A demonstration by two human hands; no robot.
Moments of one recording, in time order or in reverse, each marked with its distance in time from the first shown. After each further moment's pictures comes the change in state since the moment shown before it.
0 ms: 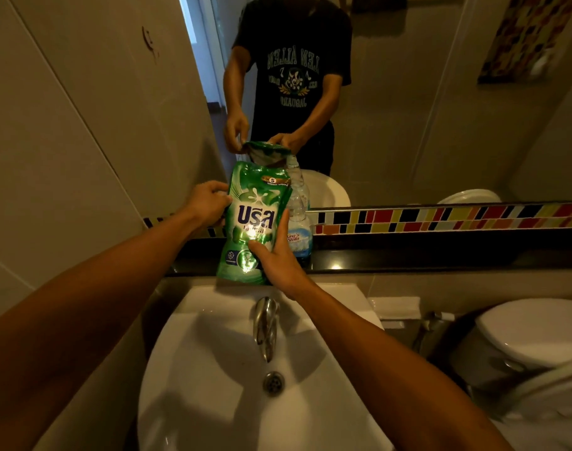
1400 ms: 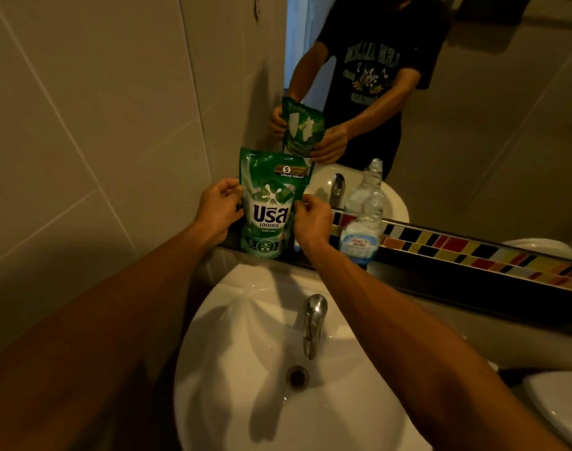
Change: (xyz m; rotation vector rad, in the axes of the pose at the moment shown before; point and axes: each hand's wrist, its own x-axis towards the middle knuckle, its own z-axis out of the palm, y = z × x) left_hand -0.010 -0.102 -0.086 -0.637 0.226 -0.003; right_hand 0.087 -0.015 0.088 -0.339 0.310 -0.100
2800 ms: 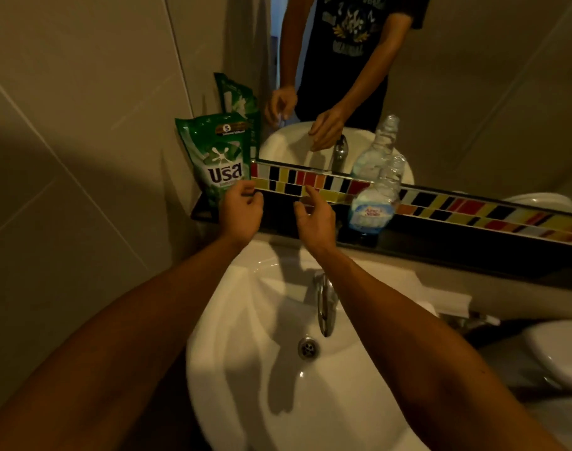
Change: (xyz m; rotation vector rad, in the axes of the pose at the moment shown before) left_hand 0.017 -0.081 0.000 0.479 0.108 0.148; right_hand -0.017 0.059 0.027 -0.077 -0.051 0.008
